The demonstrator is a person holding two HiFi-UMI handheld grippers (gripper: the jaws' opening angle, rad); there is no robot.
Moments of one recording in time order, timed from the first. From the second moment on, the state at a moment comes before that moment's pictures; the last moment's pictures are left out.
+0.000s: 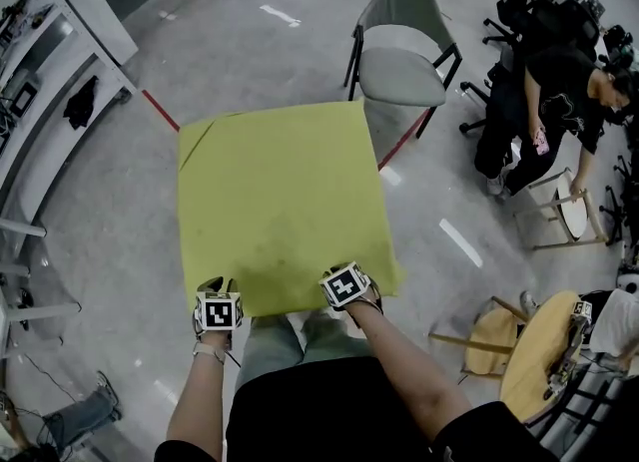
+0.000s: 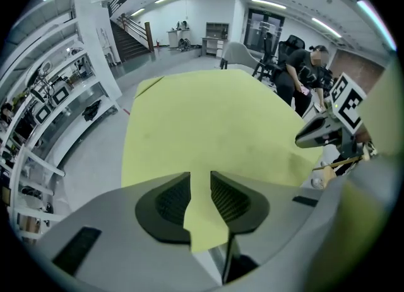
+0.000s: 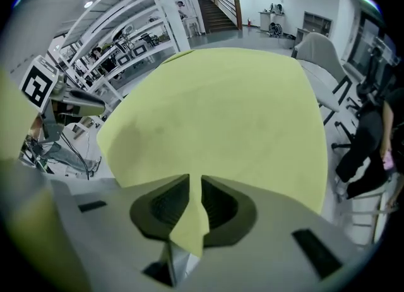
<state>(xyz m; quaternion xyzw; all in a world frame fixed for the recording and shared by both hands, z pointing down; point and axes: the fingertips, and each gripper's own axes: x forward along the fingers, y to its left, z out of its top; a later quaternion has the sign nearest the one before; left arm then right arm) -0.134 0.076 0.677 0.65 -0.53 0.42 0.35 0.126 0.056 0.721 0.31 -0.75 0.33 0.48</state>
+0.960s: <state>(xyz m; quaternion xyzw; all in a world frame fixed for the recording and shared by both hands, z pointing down) -0.196 -0.123 0.687 0.73 -0.46 0.40 0.31 0.096 0.035 0.709 0.41 -0.67 0.39 0.48</state>
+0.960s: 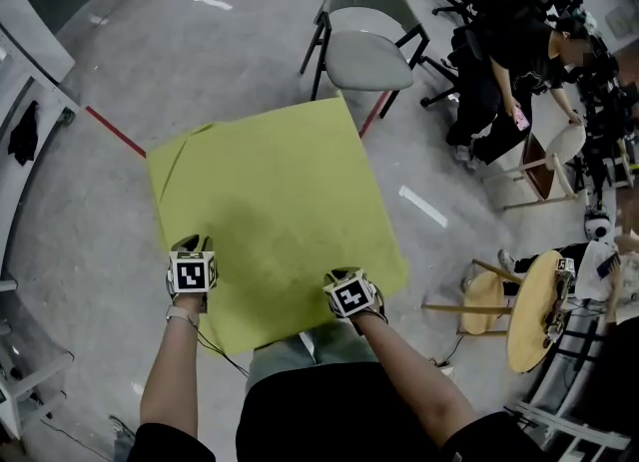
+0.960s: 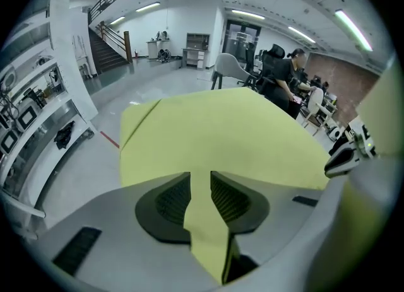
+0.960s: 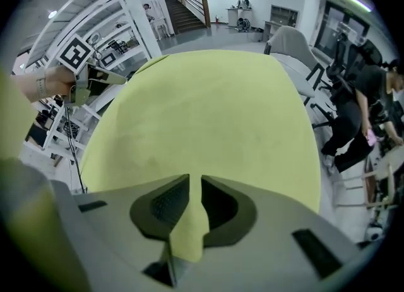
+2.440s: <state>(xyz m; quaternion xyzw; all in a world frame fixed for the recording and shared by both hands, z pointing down) -0.272 -0.295 0.739 0.72 -0.46 0.46 0.24 0.069 0.013 0.712 0.44 -0.65 0.40 0.48</state>
